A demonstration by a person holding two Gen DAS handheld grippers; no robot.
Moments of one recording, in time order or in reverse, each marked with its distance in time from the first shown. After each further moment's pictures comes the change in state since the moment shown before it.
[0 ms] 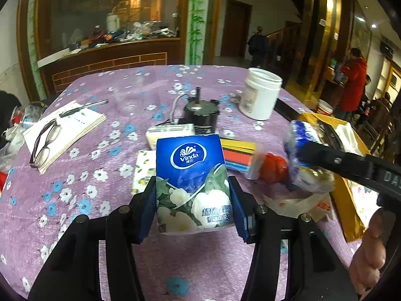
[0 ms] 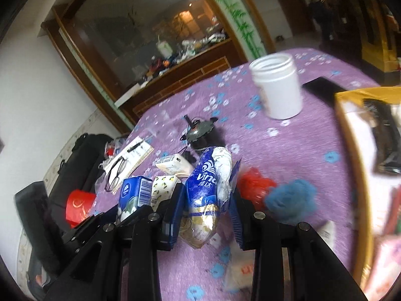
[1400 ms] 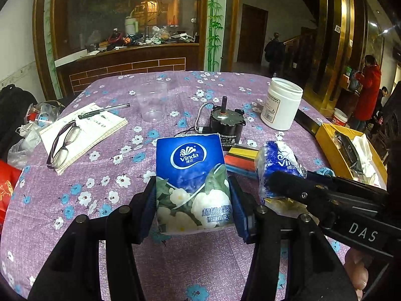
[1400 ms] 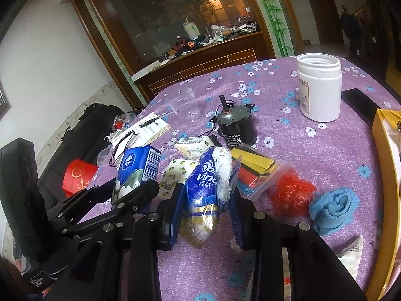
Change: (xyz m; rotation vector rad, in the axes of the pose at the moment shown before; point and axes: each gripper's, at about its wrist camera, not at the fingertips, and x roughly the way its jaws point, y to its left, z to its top) left arm 0.001 0.020 0.007 -0.045 -0.027 0.097; right arm 0.044 0.040 -0.006 -0.177 0.094 0.046
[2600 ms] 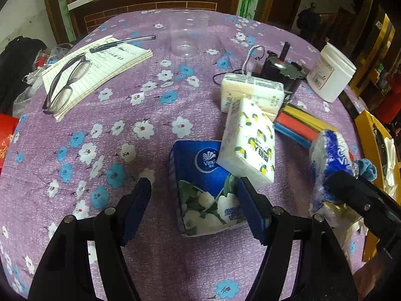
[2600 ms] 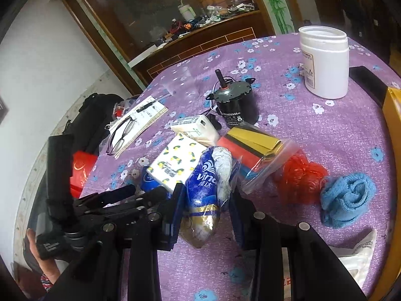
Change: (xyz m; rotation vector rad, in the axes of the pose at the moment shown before) left arm 0.058 0.036 -0.010 -0.143 0.333 0.053; right arm 0.023 -0.011 -0.002 0.040 0.113 0.034
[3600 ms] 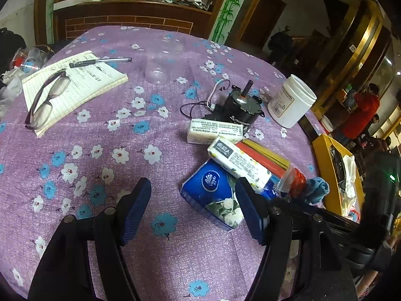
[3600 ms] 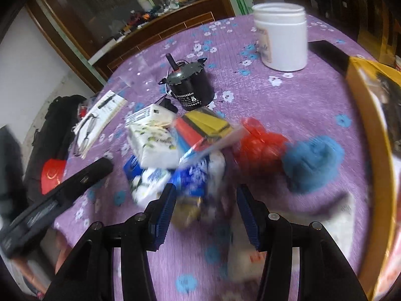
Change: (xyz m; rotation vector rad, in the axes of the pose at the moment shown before) left arm -0.027 0.008 0.013 -0.032 -0.108 -0.217; right arm 0.011 -0.014 -0.003 0.137 0.104 -0.197
